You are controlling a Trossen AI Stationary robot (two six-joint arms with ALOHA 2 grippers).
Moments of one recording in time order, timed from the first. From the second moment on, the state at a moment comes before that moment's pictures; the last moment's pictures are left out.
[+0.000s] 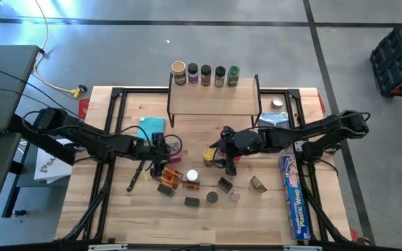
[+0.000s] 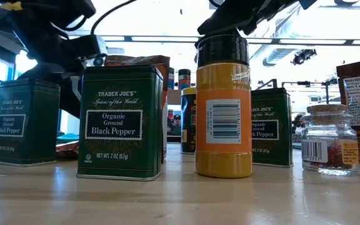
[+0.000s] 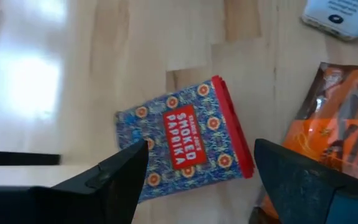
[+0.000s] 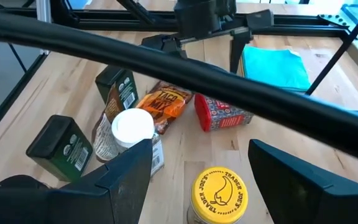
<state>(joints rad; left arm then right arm) -0.19 1.26 0.57 -0.29 -0.34 0.01 0.12 1.45 0.96 -0.04 0.08 0.02</state>
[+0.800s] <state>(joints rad) -0.19 1.21 0.64 -0.19 -0.30 -0.10 0.15 1.45 1.01 -0.10 0.04 0.00</state>
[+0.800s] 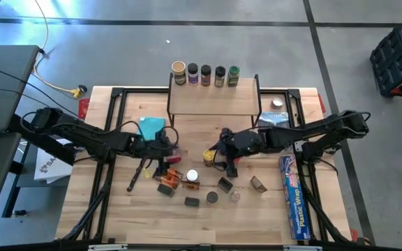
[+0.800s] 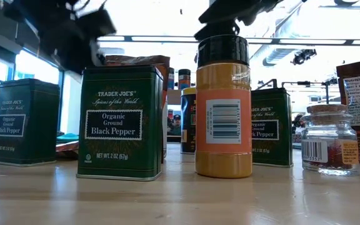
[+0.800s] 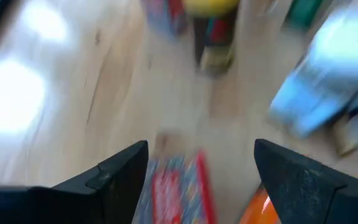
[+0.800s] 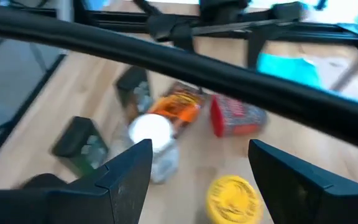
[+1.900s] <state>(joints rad) -0.39 1.43 0.64 0.22 -0.29 -0.17 0.24 1.66 1.15 -0.19 0.19 0.09</state>
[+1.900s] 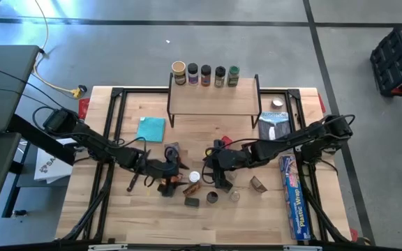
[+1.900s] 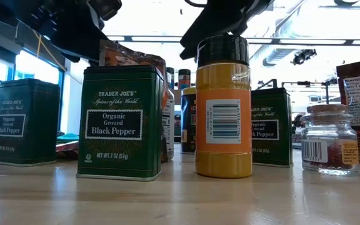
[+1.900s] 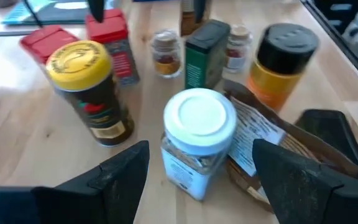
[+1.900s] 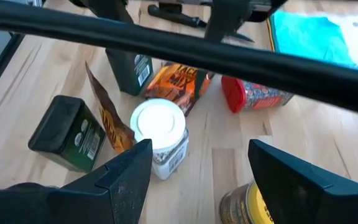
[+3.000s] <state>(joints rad) -0.27 1.58 0.64 0.47 -0.08 -0.07 0.24 1.66 1.15 -0.20 0.19 0.11</state>
